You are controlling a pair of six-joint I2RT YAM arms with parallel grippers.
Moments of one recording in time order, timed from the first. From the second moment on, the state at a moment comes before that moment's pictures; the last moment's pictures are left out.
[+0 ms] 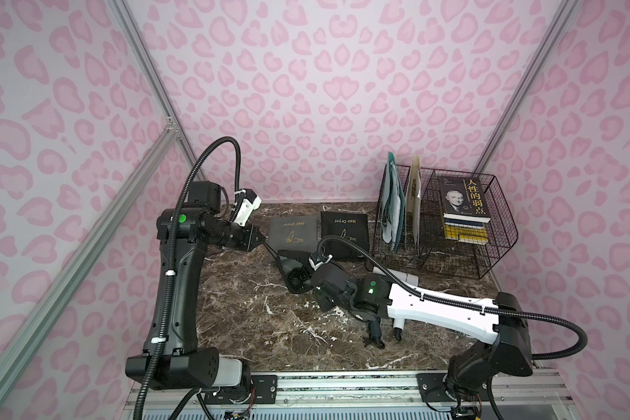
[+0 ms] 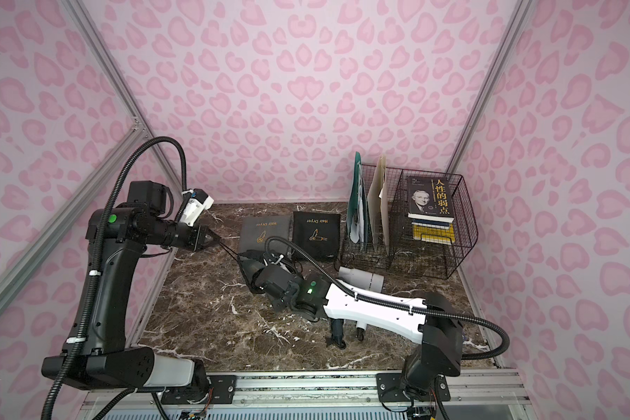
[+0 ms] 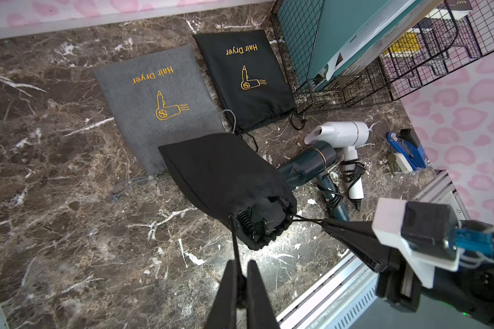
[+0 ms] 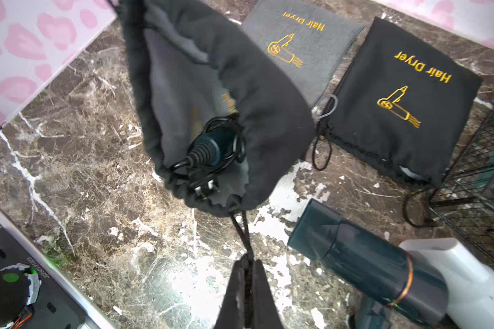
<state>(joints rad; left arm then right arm) 0.02 1.42 1.83 -1.44 0.52 0.24 1.16 1.60 1.39 -0.66 0.37 0.48</state>
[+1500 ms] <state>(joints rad) 0.02 1.04 1.64 -1.51 0.46 0.34 0.75 1.50 1.41 -0.54 0.71 0.36</state>
